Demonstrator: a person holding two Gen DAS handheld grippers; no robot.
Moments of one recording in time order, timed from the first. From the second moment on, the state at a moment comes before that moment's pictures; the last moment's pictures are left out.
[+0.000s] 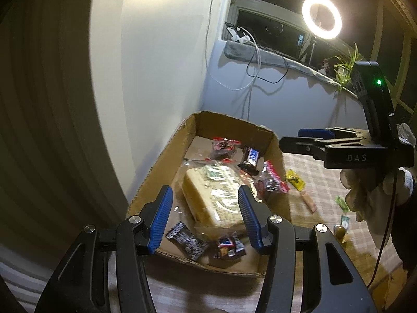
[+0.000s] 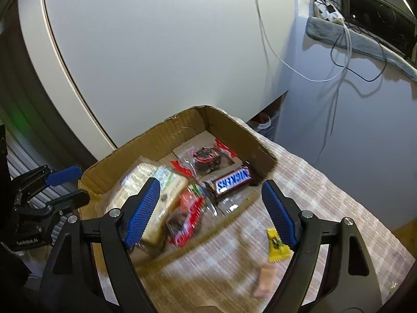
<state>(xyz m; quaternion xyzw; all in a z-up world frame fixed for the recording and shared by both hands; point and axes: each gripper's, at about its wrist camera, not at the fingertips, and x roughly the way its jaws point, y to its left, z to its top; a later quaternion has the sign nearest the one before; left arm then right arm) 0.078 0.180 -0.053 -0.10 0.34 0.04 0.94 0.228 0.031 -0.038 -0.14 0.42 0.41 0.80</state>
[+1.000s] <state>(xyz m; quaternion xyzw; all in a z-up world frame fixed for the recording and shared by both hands) 0.090 0.004 -0.073 -0.05 0.38 -0.14 0.91 0.206 -0.170 -0.077 -0.14 0.48 0.32 0.80</state>
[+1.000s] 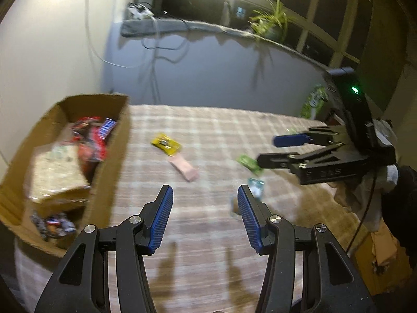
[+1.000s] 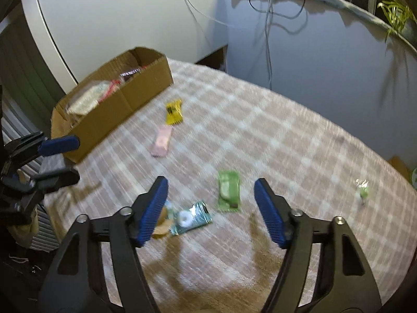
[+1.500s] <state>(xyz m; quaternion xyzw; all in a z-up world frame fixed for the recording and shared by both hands) 0.117 -0.053 -0.117 -0.01 0.44 -0.17 0.88 0.221 -0.170 -0.106 -0.14 0.50 0.32 0.79</state>
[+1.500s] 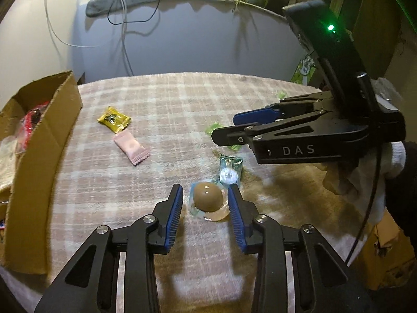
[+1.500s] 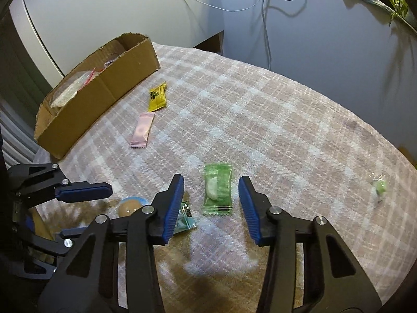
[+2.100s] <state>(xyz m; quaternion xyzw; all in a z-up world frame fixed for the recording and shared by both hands) 0.122 -0.058 -0.128 0.00 0.45 -0.16 0.88 0.214 -0.159 -0.113 -0.19 0.49 0.31 0.79</state>
